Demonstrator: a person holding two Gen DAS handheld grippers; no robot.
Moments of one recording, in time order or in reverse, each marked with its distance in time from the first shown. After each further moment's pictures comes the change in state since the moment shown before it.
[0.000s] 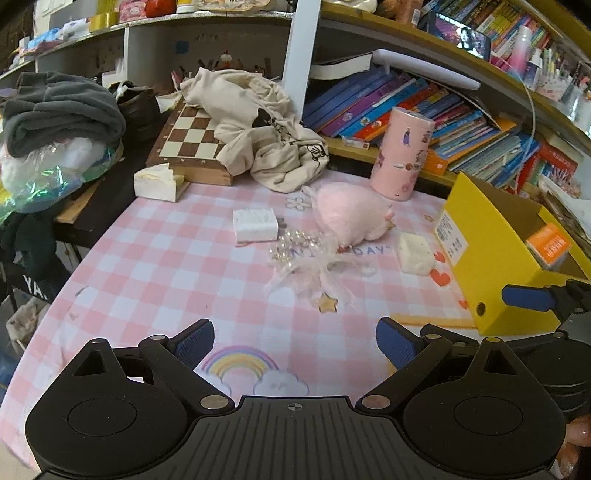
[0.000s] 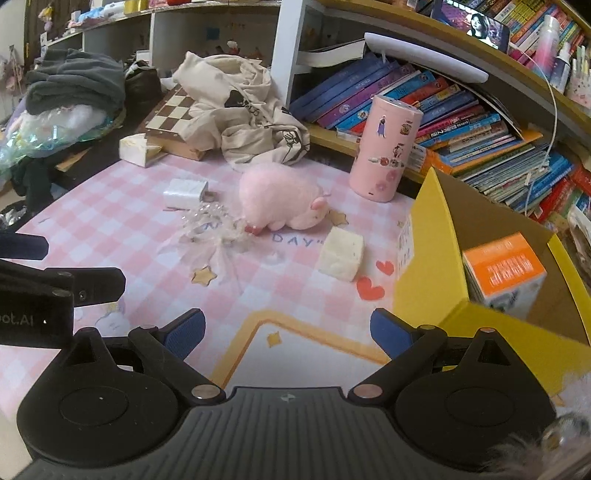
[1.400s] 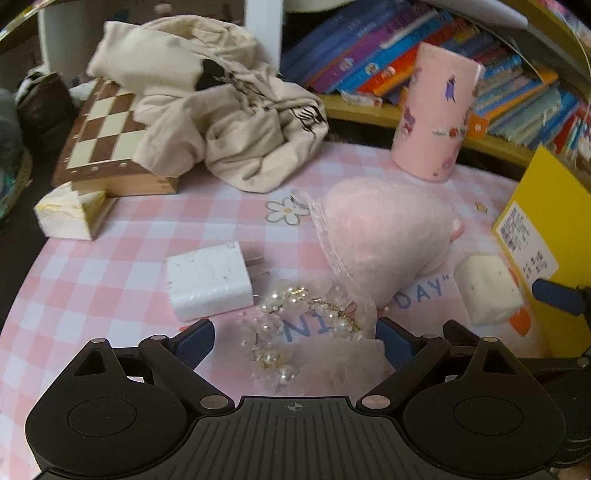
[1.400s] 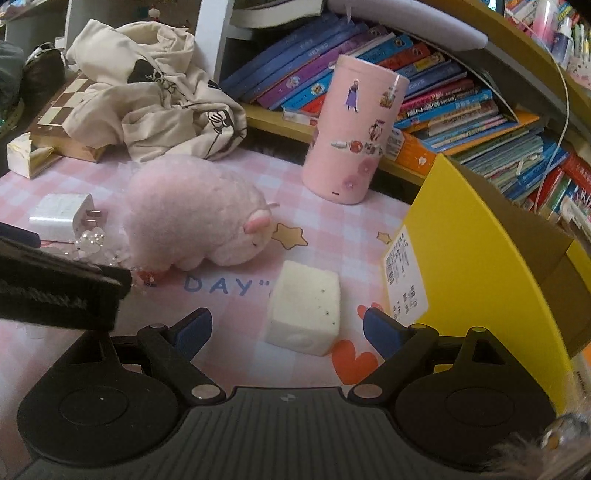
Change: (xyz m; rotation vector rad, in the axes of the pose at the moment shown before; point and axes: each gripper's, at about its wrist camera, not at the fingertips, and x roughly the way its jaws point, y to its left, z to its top) left arm 0.166 -0.008 0.064 0.114 0.133 -0.007; right arm 0.133 -0.020 0.035 0.065 0.019 -0.178
